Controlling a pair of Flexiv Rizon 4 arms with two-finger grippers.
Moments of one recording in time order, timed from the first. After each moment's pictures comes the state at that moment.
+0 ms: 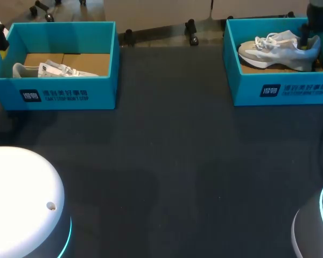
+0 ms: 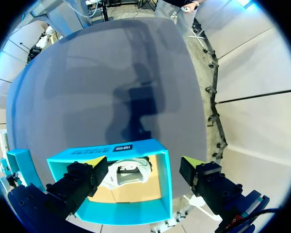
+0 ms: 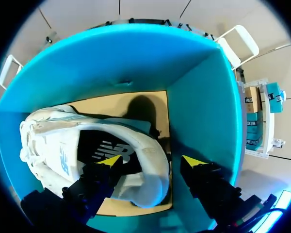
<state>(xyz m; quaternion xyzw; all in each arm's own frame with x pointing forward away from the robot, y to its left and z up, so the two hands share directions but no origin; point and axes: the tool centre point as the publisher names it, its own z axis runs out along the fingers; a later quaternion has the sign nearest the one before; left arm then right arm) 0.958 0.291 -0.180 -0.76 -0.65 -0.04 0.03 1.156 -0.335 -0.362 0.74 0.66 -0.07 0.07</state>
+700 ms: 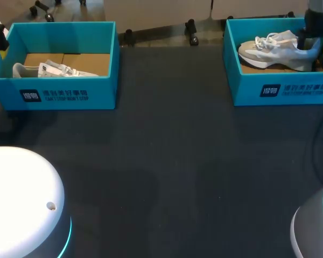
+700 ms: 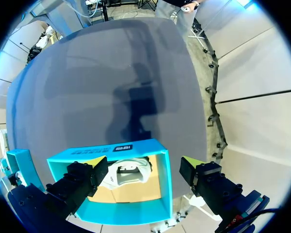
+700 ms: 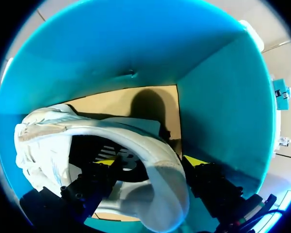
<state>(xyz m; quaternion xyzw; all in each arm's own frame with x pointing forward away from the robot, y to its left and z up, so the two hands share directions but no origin) 0.958 0.291 -0.180 -0.76 -0.65 -0.04 0.03 1.156 -0.329 -0.386 0.75 0.66 -0.05 0.04</state>
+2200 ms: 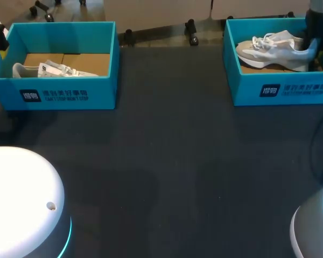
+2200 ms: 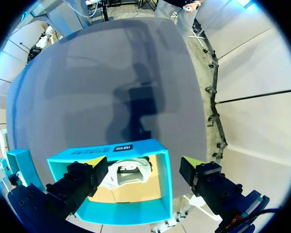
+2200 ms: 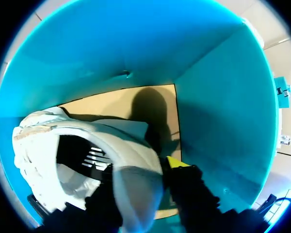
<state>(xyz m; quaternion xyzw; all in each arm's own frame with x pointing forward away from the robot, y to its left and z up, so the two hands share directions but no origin) 0.958 0.291 -0.180 -0.76 -0.65 -0.04 0.03 1.158 -0.330 -0.389 0.75 0.65 -0.05 0.03</state>
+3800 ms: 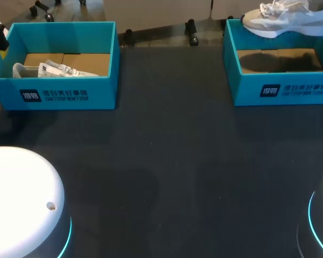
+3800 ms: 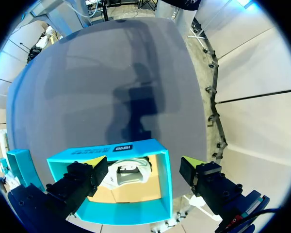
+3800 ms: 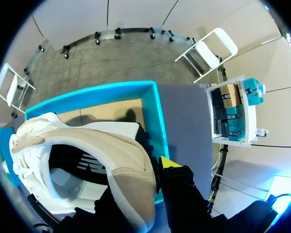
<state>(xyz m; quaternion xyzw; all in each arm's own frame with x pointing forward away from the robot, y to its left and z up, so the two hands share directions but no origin) 0.958 0.291 -0.180 -0.76 -0.65 -0.04 0.03 1.131 -0.333 -0.204 0.76 0.63 -0.09 0.11</state>
